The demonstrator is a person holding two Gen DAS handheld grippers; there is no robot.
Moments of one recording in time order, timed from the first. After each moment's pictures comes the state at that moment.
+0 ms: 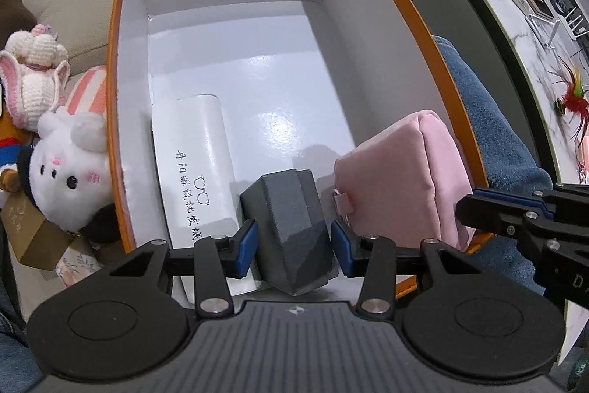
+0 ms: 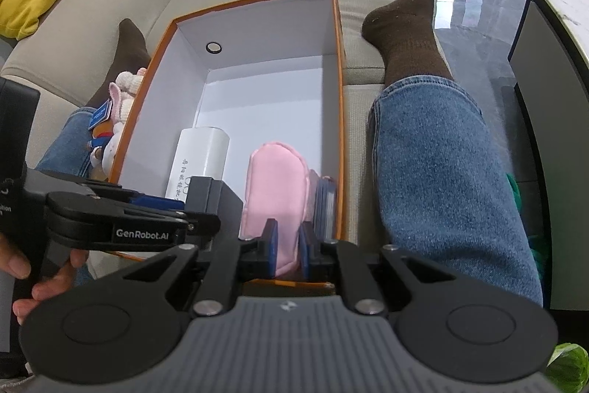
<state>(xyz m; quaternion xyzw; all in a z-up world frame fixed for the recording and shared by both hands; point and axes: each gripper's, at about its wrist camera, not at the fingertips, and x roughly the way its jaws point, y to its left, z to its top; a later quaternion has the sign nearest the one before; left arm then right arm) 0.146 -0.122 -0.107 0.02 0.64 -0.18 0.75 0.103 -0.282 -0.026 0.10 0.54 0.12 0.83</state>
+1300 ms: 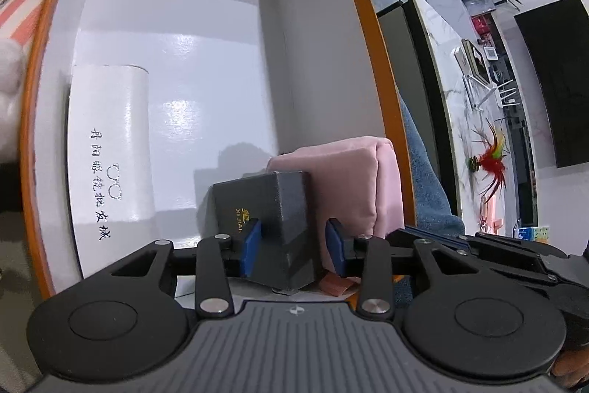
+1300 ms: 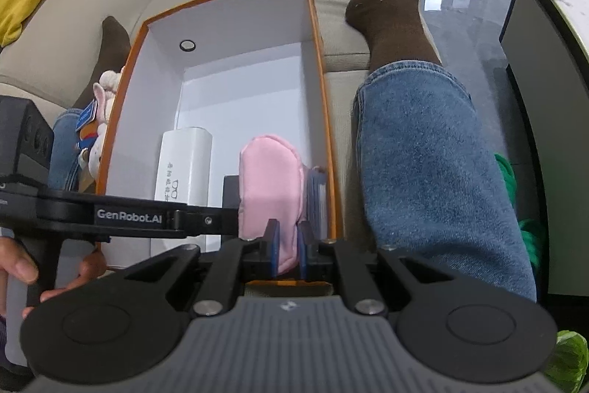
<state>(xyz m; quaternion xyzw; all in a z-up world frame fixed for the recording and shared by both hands) 0.153 -0.103 -0.135 -0.18 0.63 -0.25 0.71 0.109 -0.293 -0.031 0.11 0.56 0.10 0.82</state>
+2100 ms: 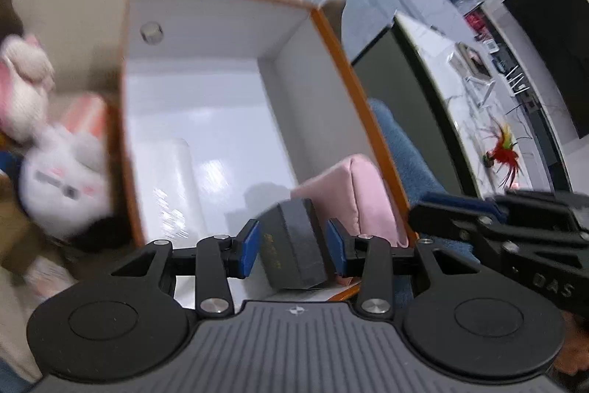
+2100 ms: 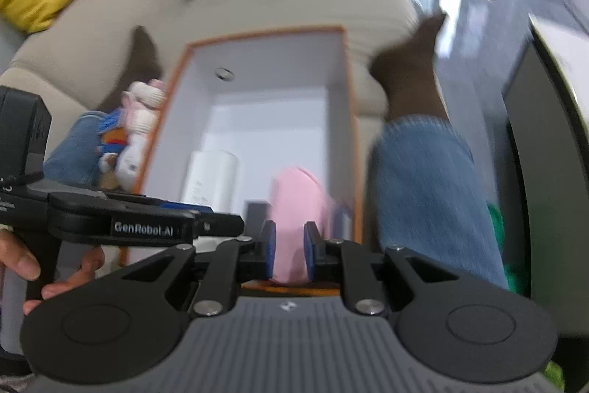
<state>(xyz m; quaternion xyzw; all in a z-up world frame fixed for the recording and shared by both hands) 0.126 -0.079 -0.062 -0.09 0.55 -0.25 0.79 0.095 -0.265 0.017 0.05 0.50 0.13 0.86</state>
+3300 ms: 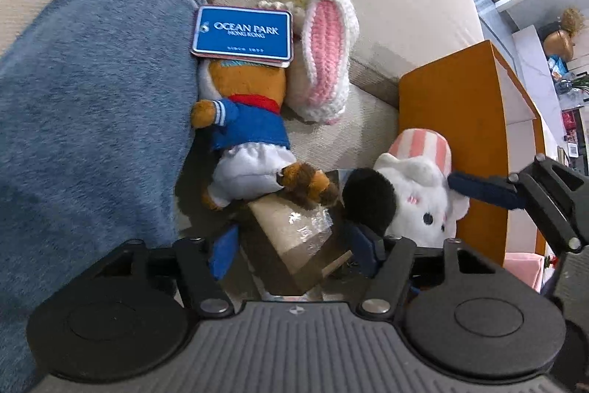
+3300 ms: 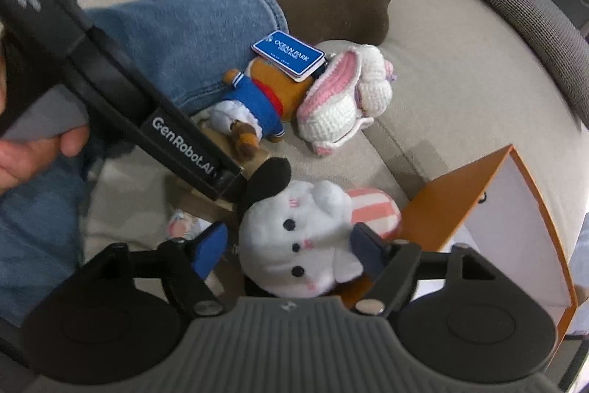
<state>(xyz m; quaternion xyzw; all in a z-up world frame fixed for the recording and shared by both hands) 0.185 0.128 -0.141 -0.21 0.63 -0.08 0.75 0.185 -0.005 -0.048 -0.31 0.47 0.36 0.74</state>
